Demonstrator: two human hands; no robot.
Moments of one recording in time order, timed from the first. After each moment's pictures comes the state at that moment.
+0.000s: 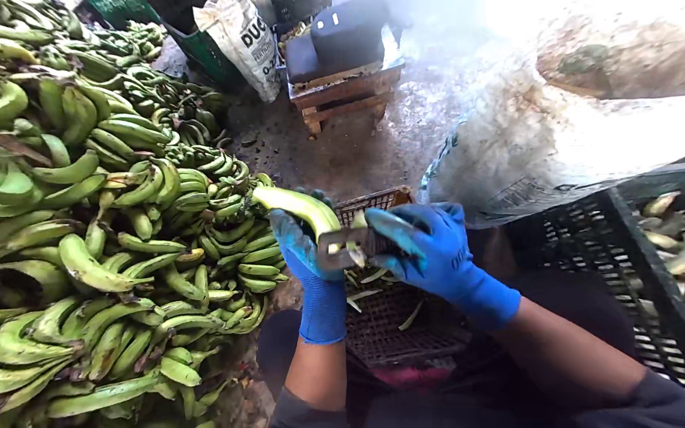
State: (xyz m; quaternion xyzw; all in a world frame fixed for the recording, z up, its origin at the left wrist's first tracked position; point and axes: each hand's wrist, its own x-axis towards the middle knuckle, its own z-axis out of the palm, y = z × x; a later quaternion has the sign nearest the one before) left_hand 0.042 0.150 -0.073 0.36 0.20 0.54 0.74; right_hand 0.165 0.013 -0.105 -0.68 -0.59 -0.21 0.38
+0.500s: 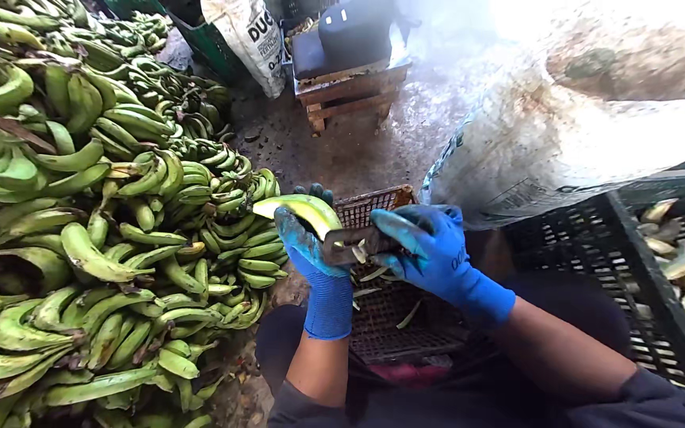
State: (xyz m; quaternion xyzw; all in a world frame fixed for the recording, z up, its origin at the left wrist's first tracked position) left_hand 0.043 0.139 -0.064 0.29 0.20 0.57 0.74; right_hand 0.158 0.015 -0.111 -0.67 -0.58 -0.21 0.42
